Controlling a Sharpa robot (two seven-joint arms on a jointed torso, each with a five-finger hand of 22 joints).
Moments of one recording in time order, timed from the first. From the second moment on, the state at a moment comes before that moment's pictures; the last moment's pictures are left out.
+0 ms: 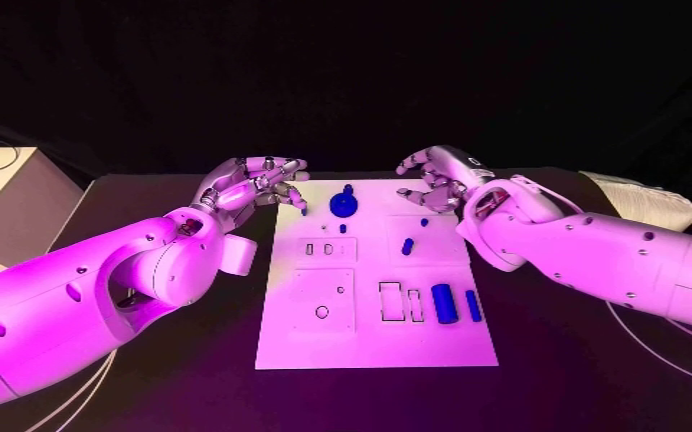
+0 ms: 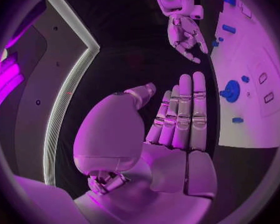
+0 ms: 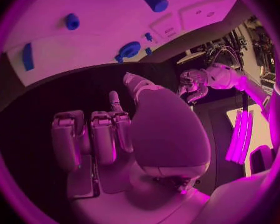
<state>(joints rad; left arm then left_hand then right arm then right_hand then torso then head) 0.98 -0.96 0.31 1.69 -0.22 -0.32 0.27 1.29 -0.14 0.54 0.14 0.05 0.88 0.21 0.20 0.16 1.11 0.14 0.07 0.07 1.11 0.08 0.54 0.59 0.17 1.02 0.17 0.60 0.31 1.32 -0.72 -0.11 1.35 -1.27 -0.58 -0.02 1.41 -0.23 0.37 0.23 0.22 0.89 0.17 0.15 0.34 1.46 0.08 1.53 1.31 1.47 0.01 1.57 1.31 0.01 1.47 0.11 1.55 1.31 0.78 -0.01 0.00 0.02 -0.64</state>
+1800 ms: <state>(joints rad) 0.94 -0.96 0.31 1.67 -0.22 -0.30 0.27 1.29 -0.14 0.54 0.14 0.05 0.88 0.21 0.20 0.16 1.12 0.15 0.07 0.07 1.11 0.07 0.55 0.59 0.17 1.01 0.17 0.61 0.32 1.26 -0.71 -0.12 1.10 -1.15 -0.39 0.09 1.43 -0.23 0.37 0.21 0.23 0.89 0.17 0.14 0.34 1.47 0.09 1.53 1.31 1.47 0.01 1.57 1.31 0.01 1.47 0.11 1.55 1.31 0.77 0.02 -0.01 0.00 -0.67</state>
